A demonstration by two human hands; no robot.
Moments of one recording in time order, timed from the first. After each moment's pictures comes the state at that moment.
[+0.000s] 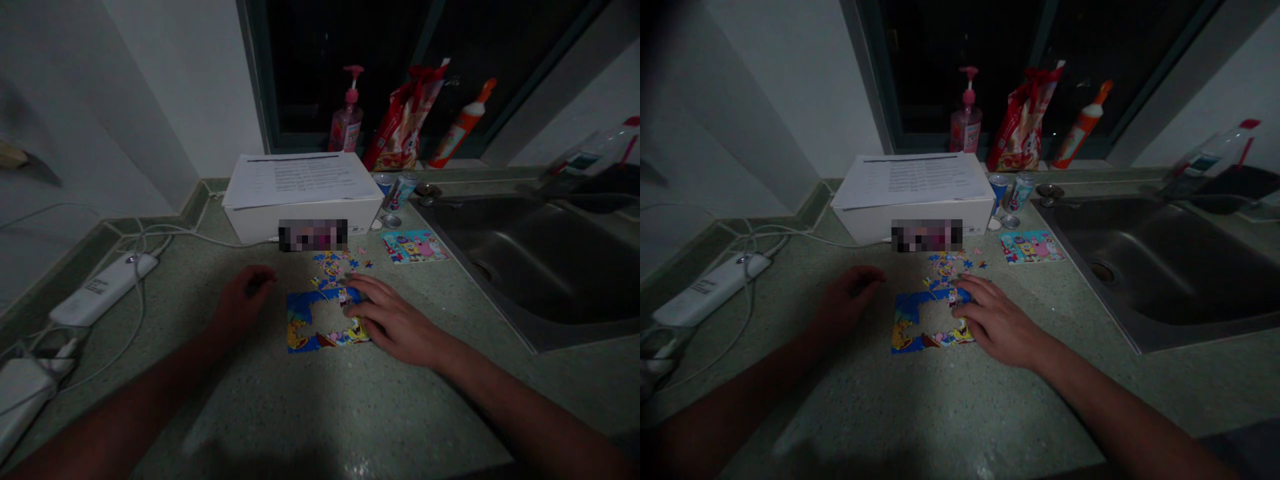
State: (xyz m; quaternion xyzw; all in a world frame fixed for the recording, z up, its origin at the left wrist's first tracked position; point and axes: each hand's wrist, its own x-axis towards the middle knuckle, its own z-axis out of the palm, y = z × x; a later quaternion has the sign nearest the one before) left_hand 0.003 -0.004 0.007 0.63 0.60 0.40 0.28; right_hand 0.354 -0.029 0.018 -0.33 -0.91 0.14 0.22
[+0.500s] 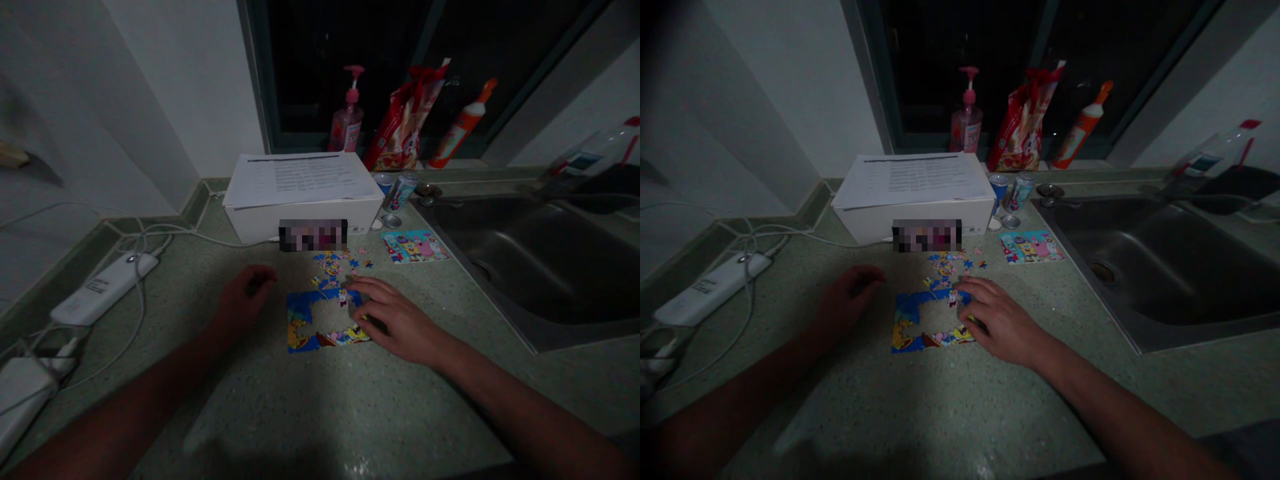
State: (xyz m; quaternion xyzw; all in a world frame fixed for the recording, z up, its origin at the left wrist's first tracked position) left_hand 0.002 -0.005 0.008 0.63 0.60 0.40 0.28; right_hand 0.352 -0.026 0.021 -0.33 -0.91 0.14 0.23
